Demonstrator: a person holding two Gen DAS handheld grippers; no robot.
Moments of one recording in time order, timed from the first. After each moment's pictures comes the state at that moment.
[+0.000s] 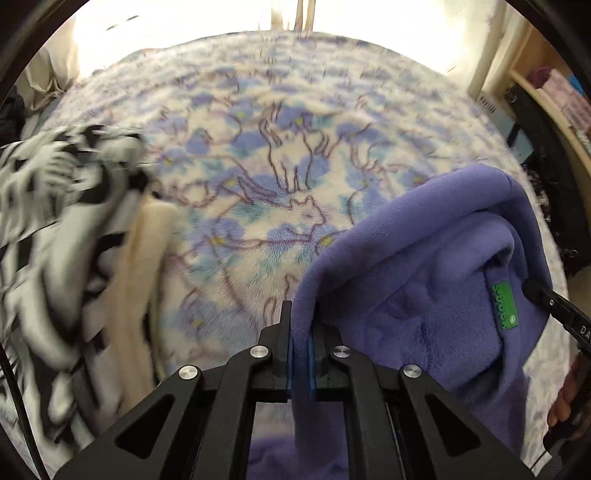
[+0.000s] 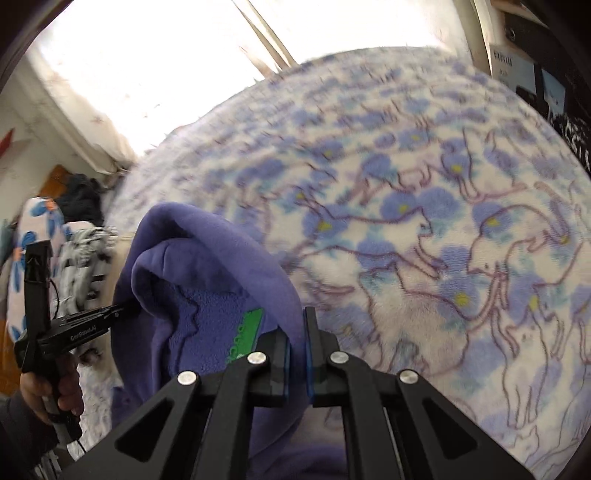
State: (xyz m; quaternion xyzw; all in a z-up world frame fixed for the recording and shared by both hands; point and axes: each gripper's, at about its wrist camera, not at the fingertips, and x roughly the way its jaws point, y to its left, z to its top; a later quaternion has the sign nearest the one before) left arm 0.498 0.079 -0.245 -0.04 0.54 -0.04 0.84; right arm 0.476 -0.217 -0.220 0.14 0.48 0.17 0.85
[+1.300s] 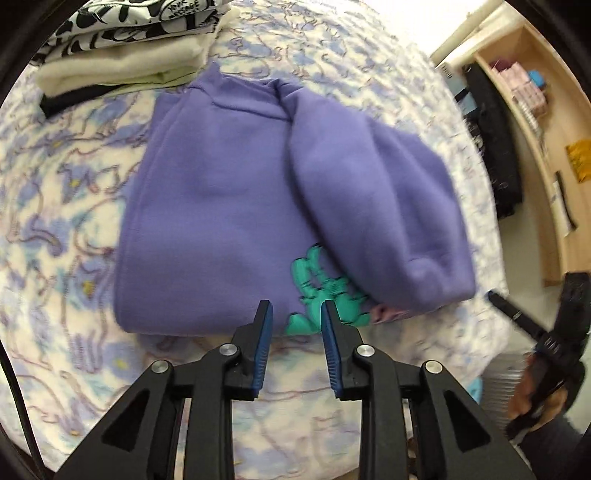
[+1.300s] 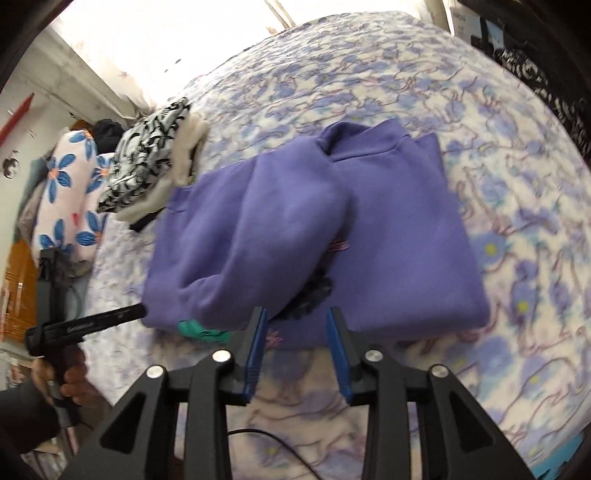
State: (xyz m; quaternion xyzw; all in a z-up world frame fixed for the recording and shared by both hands) left arm 0.127 0.121 -0.244 -0.19 0.62 -0.12 0.75; right arm 0.122 -0.231 -0.192 0.15 0.56 0.17 0.80
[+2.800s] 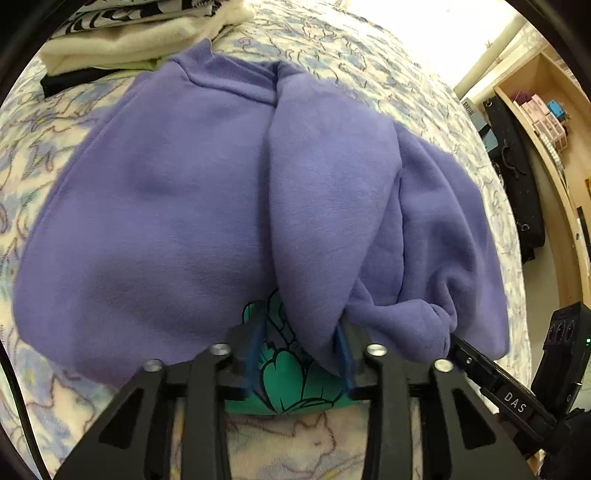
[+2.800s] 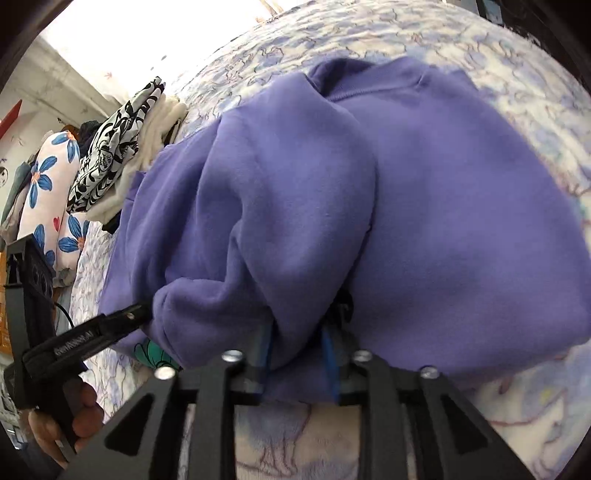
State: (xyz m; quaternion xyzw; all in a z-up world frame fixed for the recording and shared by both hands) left arm 0.134 0.060 -0.303 -0.21 0.56 -0.05 0.80; right arm 0.141 -0.193 -0.292 0.16 0.56 0.15 0.80
